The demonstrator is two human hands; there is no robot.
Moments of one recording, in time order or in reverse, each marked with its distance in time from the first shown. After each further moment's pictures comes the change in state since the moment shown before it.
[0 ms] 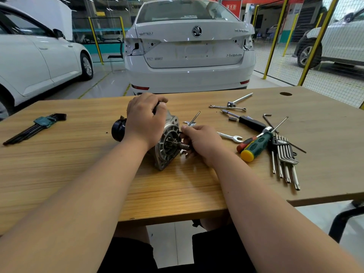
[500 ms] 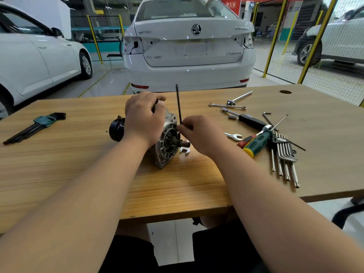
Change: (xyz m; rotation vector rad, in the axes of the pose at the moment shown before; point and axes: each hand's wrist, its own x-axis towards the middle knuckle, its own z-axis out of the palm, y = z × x) left_hand -0.001 -0.001 -0.001 0.020 0.003 -0.034; right_hand -0.003 -0.015 -0.007 -0.778 0.047 -0.473
